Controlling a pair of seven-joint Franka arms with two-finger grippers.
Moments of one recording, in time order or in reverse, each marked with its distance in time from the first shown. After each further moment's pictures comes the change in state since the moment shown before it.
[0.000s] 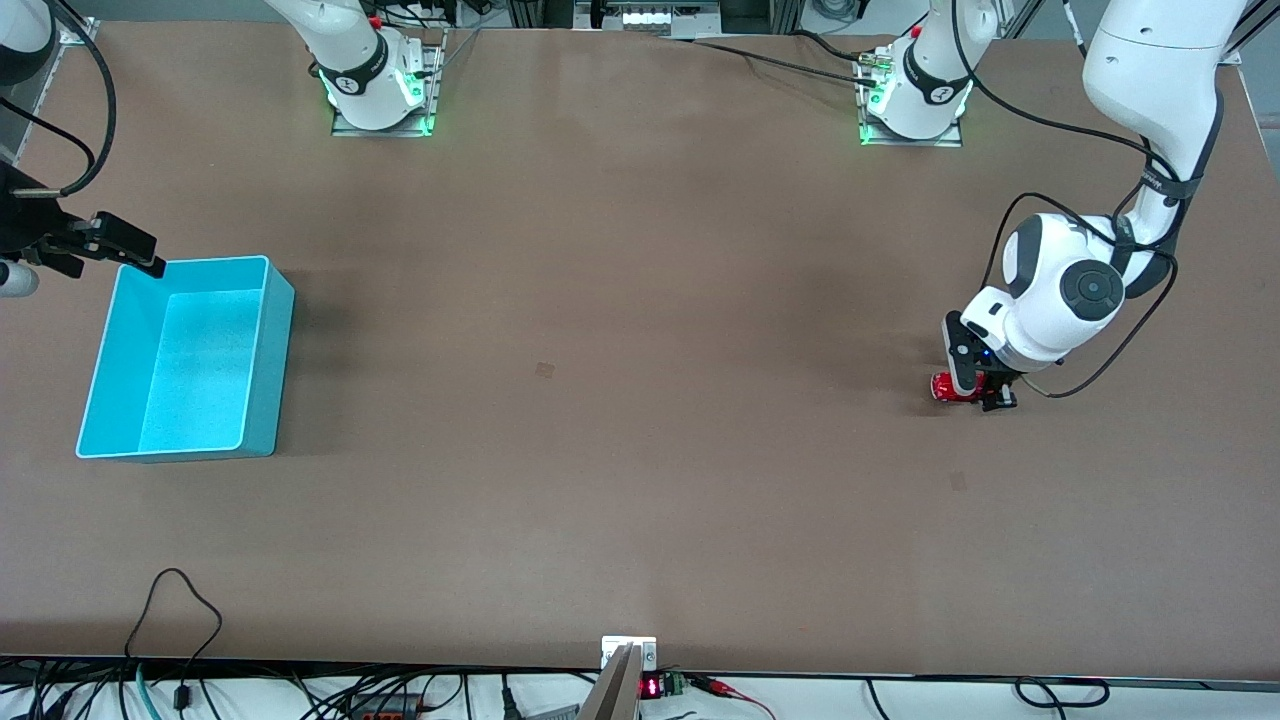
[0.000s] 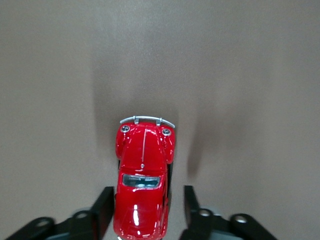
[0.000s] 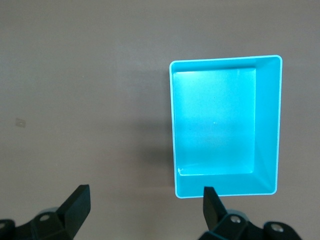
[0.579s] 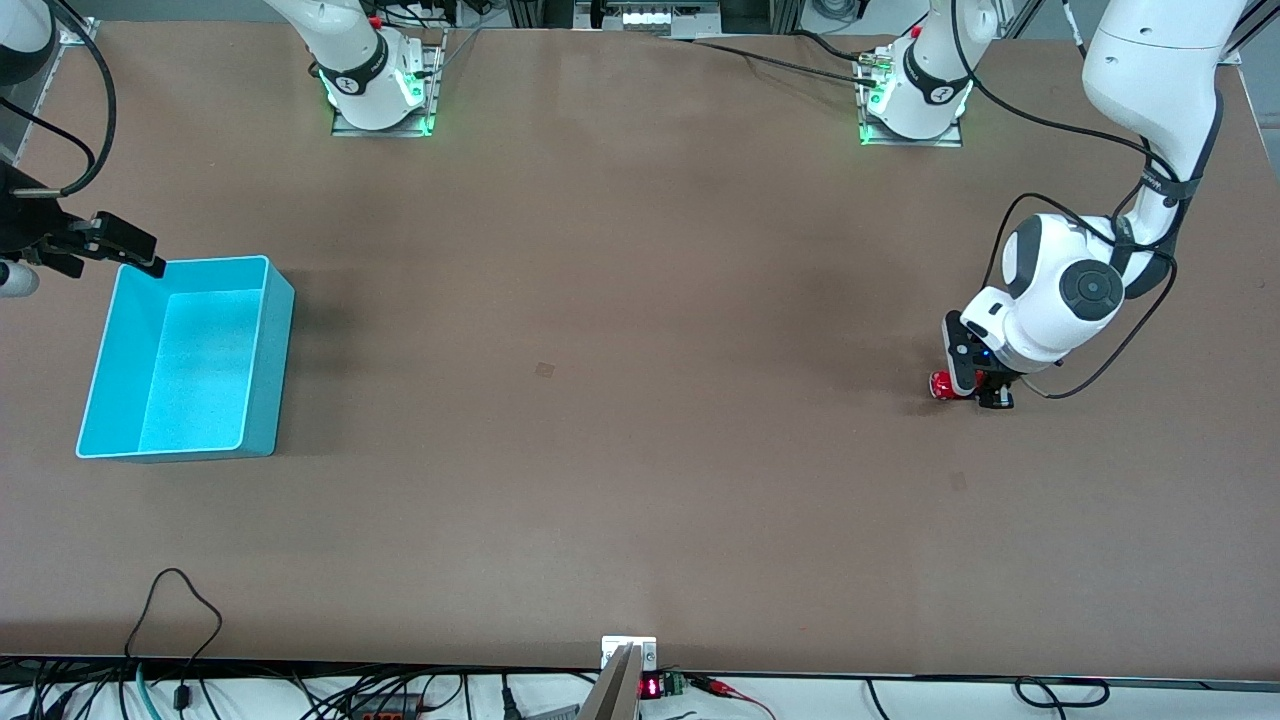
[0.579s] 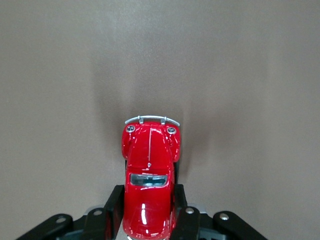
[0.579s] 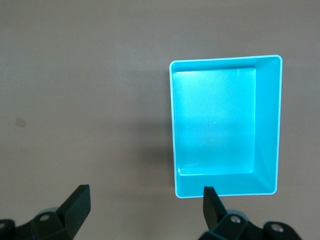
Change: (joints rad) left arm 0.002 0.000 0.000 0.002 0.000 0.002 0.028; right arm 0.000 0.000 0.000 0.000 0.000 -0.001 0.000
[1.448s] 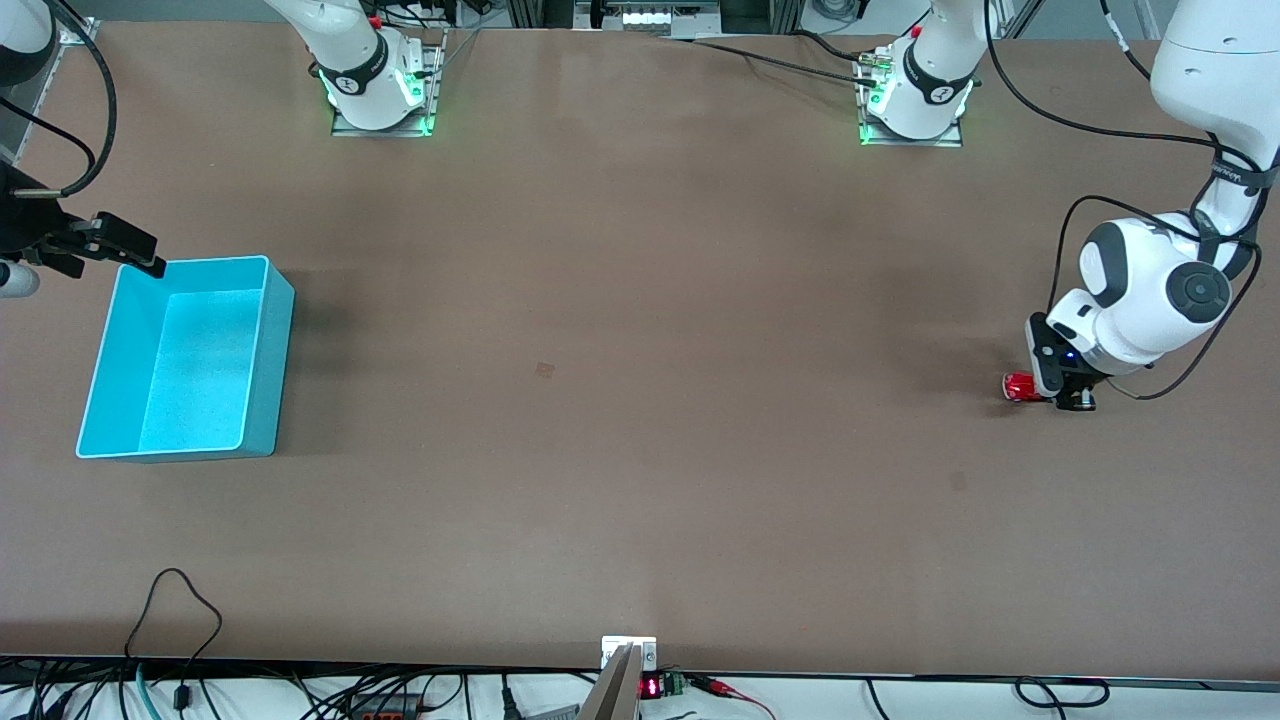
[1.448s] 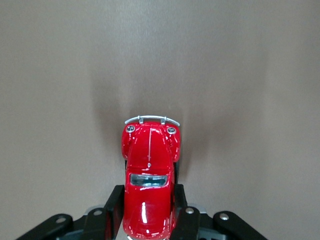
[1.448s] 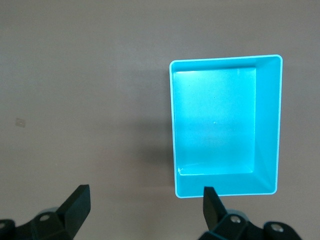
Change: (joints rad) left arm 0.218 0.039 0.003 0.061 0.000 0.000 0.231; right arm 0.000 0.001 0.000 0.000 0.000 0.000 0.000
